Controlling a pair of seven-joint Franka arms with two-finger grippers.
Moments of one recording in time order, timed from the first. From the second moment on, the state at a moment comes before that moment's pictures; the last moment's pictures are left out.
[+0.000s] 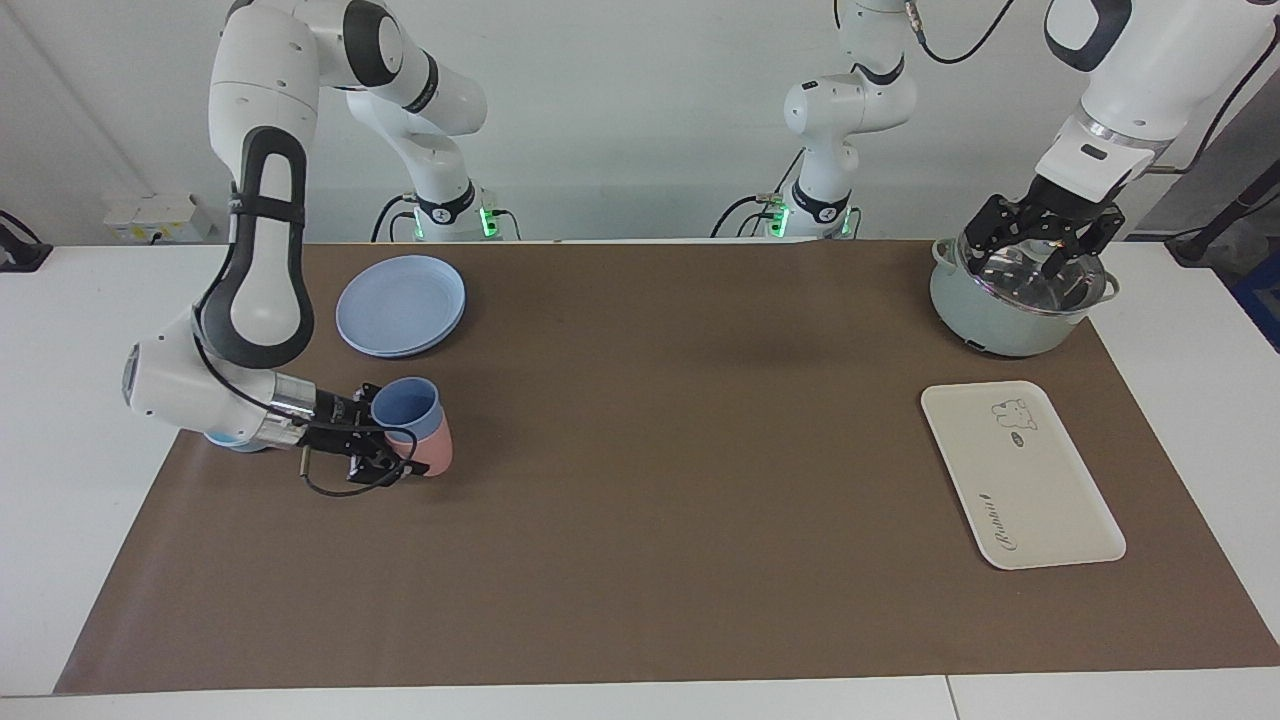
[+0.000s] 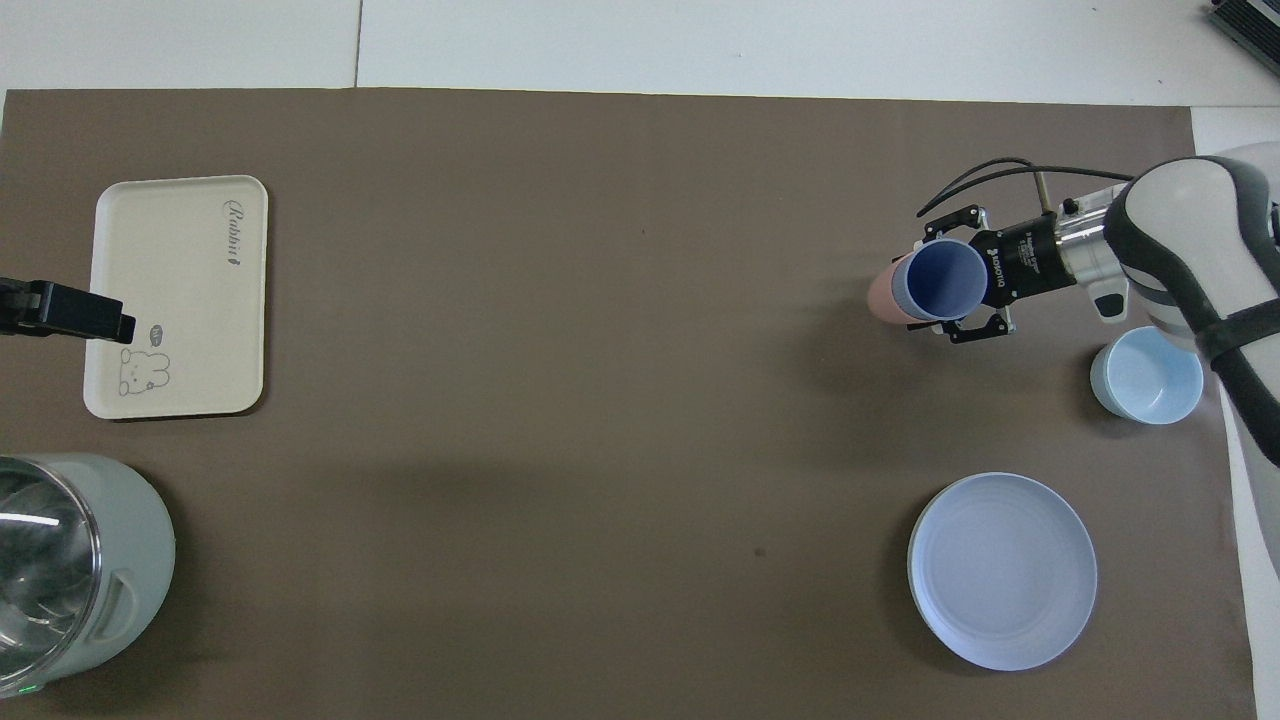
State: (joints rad) left arm 0.10 -0.03 -0.11 -1.61 -0.04 1.58 0.14; right arm -0.08 0.47 0.00 -1.63 0.75 1.81 1.00
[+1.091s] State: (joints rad) left arm -0.18 -0.07 -0.13 -1.68 -0.09 1.67 -0.49; right arm 0.42 0.26 0.00 -1.63 0.75 1.99 1.70
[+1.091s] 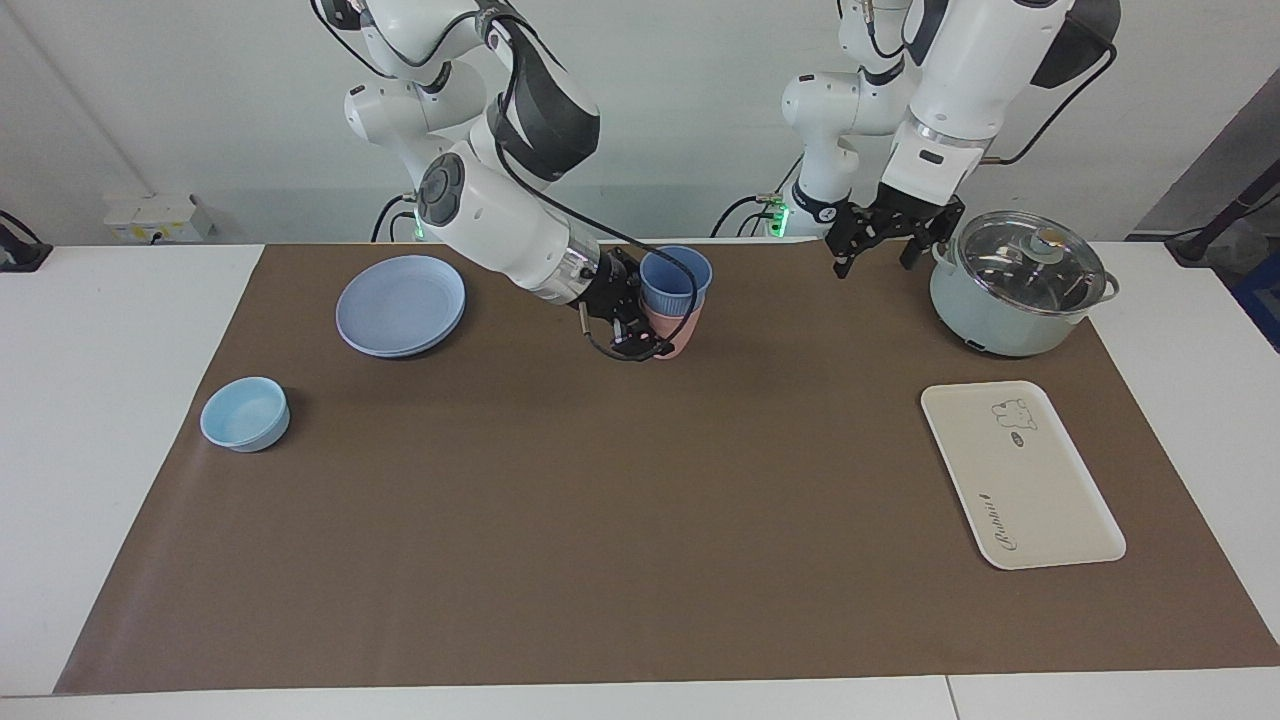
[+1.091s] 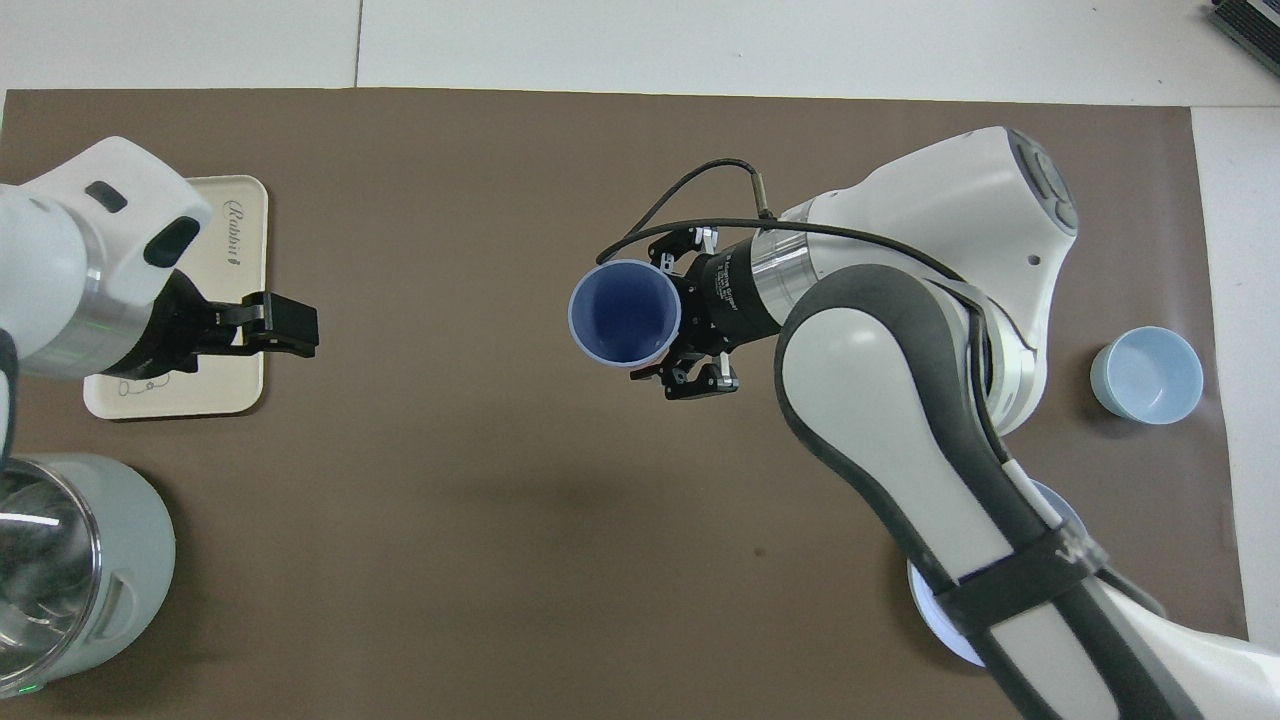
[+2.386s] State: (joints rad) left arm -0.38 -0.07 -0.15 -1.78 -0.25 2.14 -0.81; right arm 0.45 0.26 0.00 -1.65 0.73 2.10 1.78
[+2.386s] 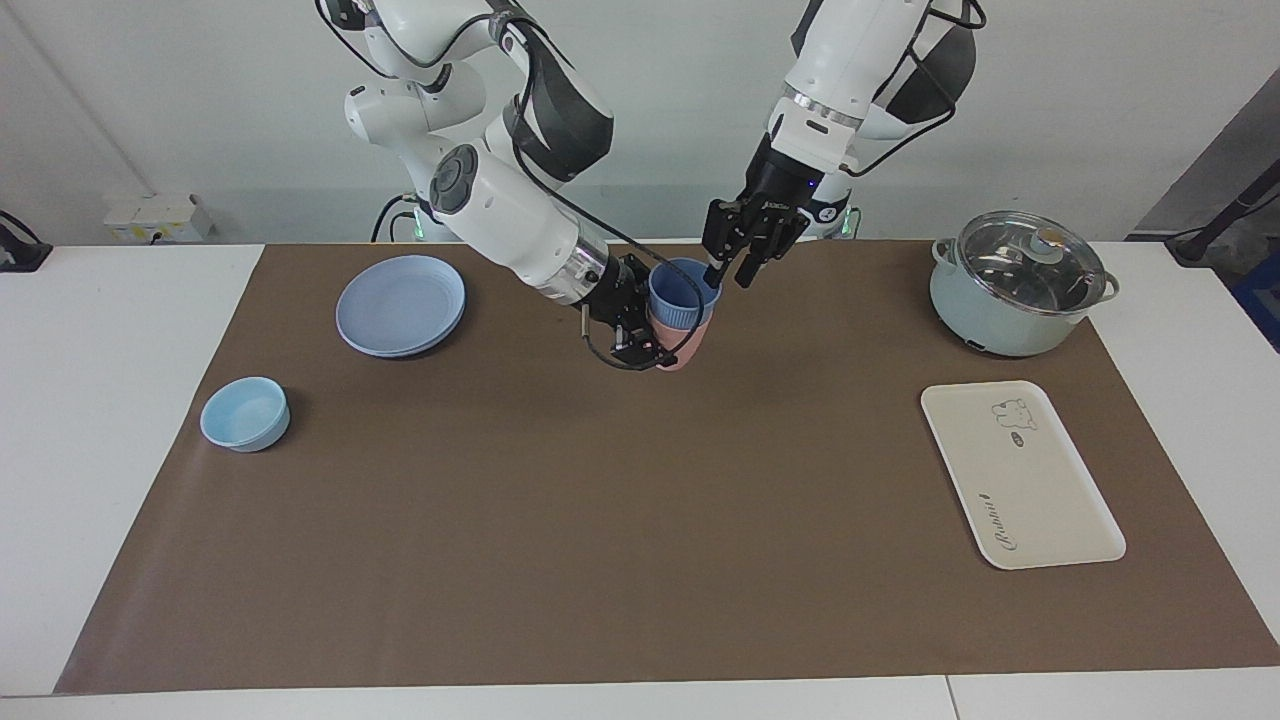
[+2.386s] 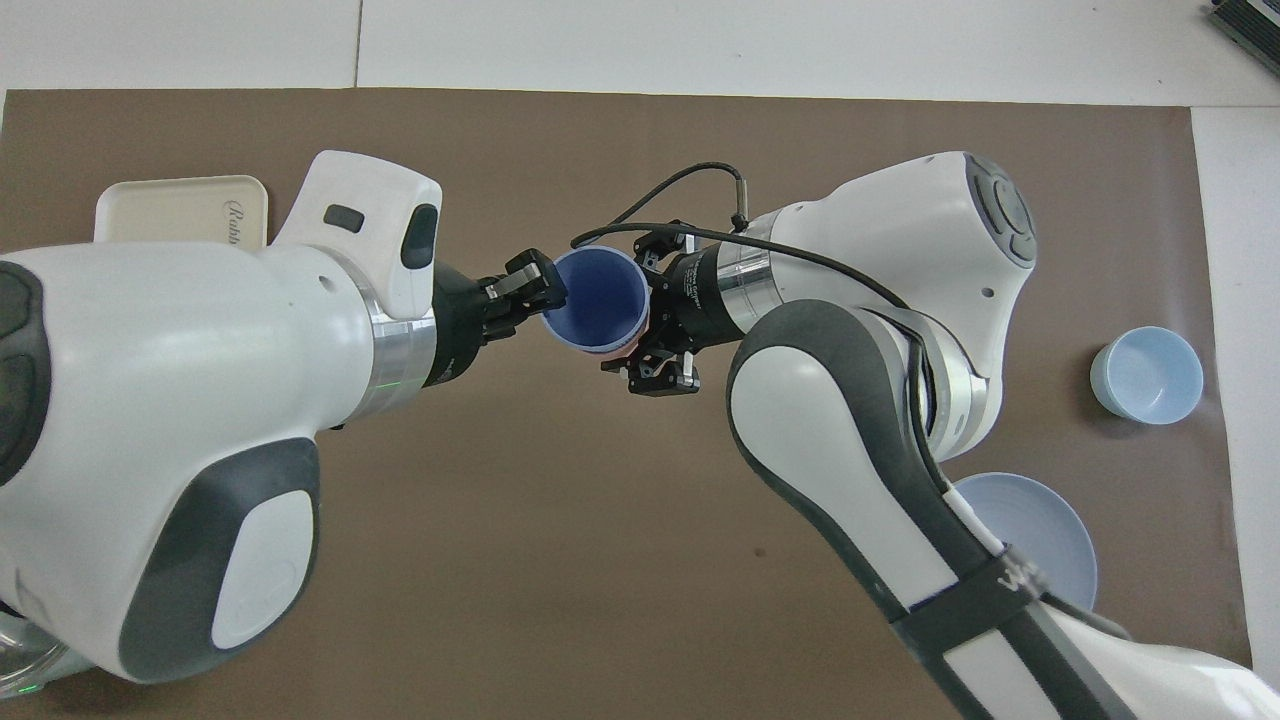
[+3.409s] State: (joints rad) left arm -0.41 -0.07 -0.14 -1.83 -0.22 2.20 -0.81; right arm 0.45 0.26 0.00 -1.65 0.71 2.10 1.78
